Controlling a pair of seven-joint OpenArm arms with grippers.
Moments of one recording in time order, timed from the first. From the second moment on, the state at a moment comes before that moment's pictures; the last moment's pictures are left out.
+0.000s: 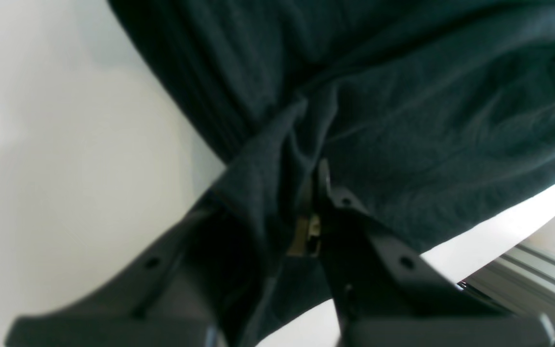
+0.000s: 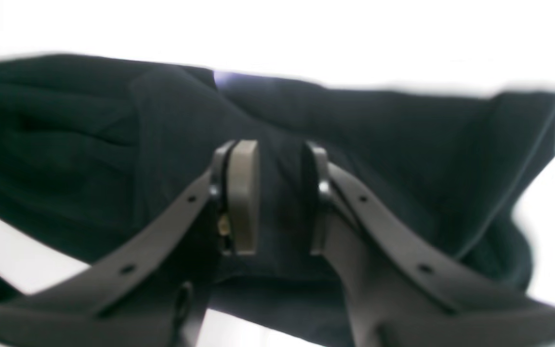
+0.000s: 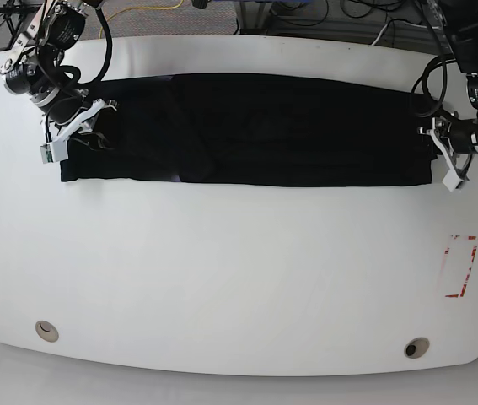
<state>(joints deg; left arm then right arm) -3.4 -26.7 -24.6 68.6 -49.2 -41.9 79.7 -13.6 5.9 40.4 101.2 48.6 39.7 -68.5</state>
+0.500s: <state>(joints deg) -3.3 -28.6 -24.5 68.5 -49.2 -41.9 79.7 -11.8 6.4 40.6 93.3 45.6 39.7 -66.3</state>
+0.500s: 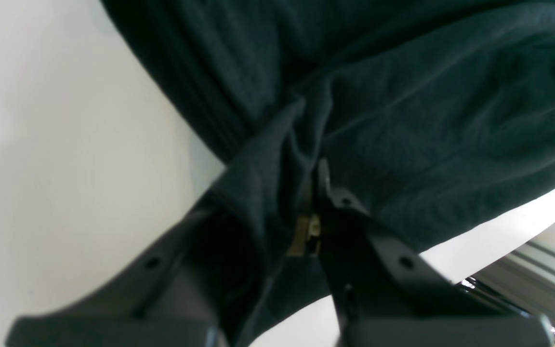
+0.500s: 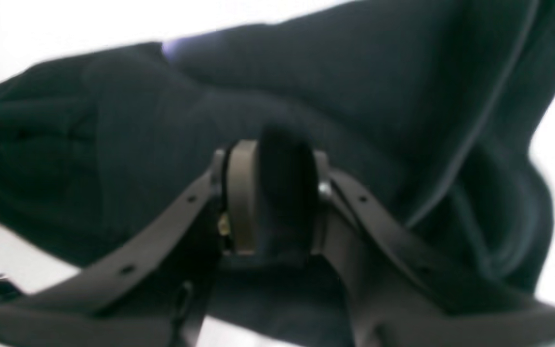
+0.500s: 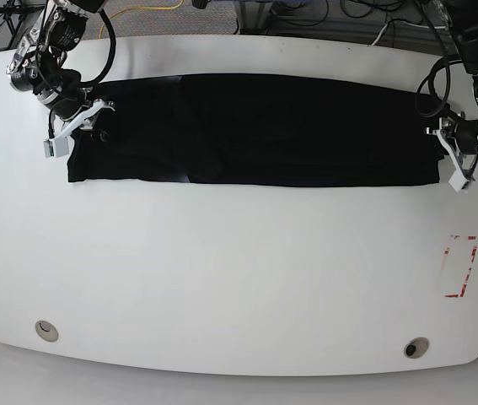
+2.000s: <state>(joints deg) -3.7 -13.4 -7.1 99.2 -49.2 -41.9 84.0 -8.4 6.6 37.5 85.8 33.6 39.7 -60.2</state>
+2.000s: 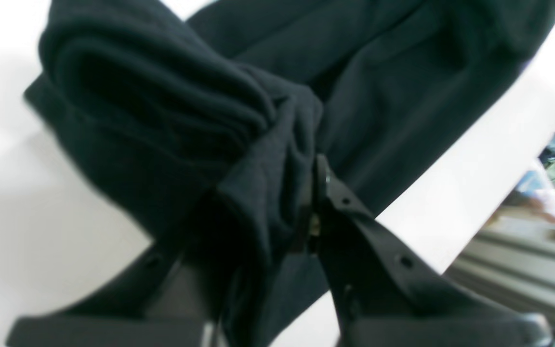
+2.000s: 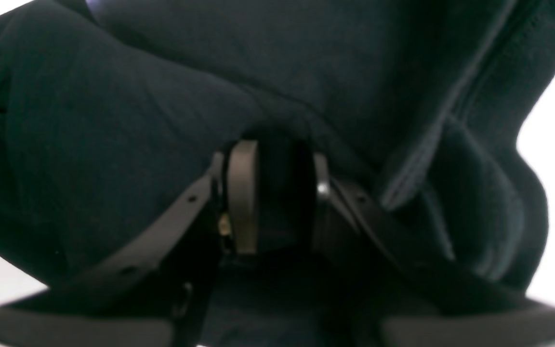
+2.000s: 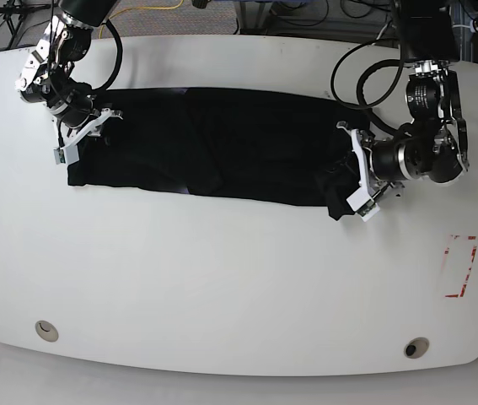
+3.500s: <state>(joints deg) -6.9 -2.9 -1.6 93.3 -49.0 -41.9 84.1 -9.1 6.6 37.5 85.8 34.1 39.7 -59.9</state>
